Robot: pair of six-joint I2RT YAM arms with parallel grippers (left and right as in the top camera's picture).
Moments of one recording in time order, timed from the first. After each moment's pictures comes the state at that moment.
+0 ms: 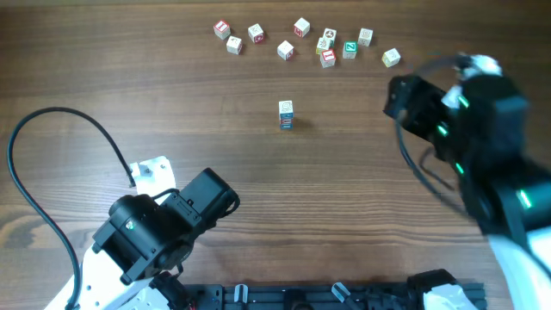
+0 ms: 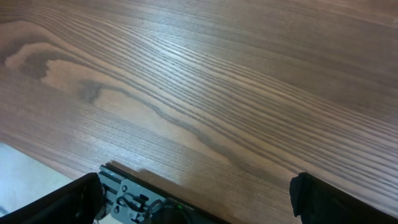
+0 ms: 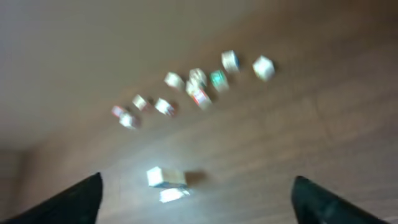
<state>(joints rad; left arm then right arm) -0.76 1.03 1.20 -1.68 -0.51 -1.08 0.22 1.03 1.29 -0.83 0.07 0.64</state>
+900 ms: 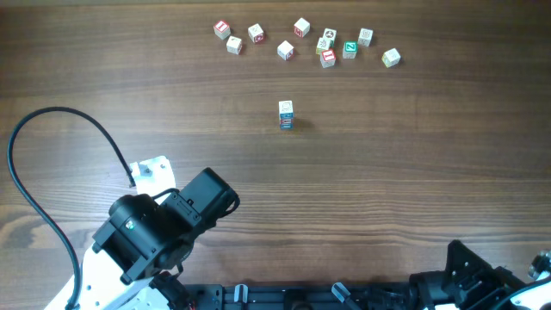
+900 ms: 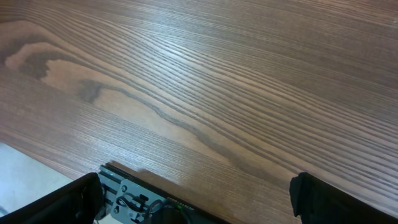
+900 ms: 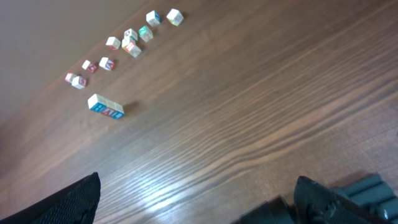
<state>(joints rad) -0.76 1.03 1.20 -1.68 -0.51 -1.08 0.09 0.35 1.28 -1.61 0.09 0.64</state>
